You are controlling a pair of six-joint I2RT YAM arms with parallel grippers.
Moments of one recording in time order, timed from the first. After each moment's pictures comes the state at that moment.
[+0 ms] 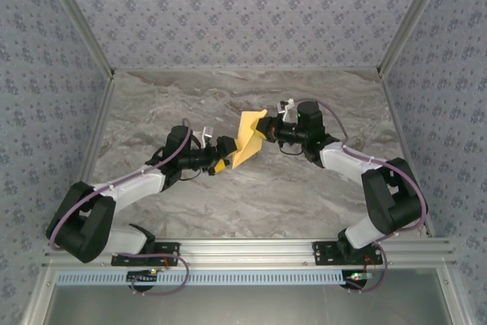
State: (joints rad) left arm -0.53 1.33 0.58 0.29 0.67 -1.17; right arm 0.43 1.53 0.82 0.41 -0.73 1.20
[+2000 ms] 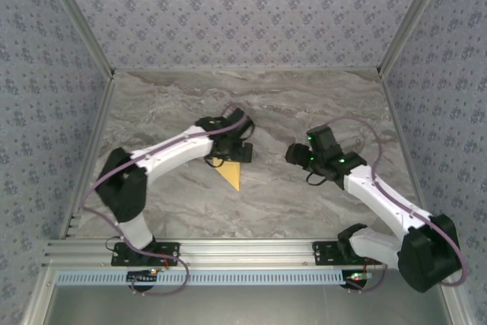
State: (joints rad) left arm -0.80 1.69 1.33 -0.84 -0.15 -0.67; right arm 0.50 1.14 0.73 -0.49 -0.01 0.74
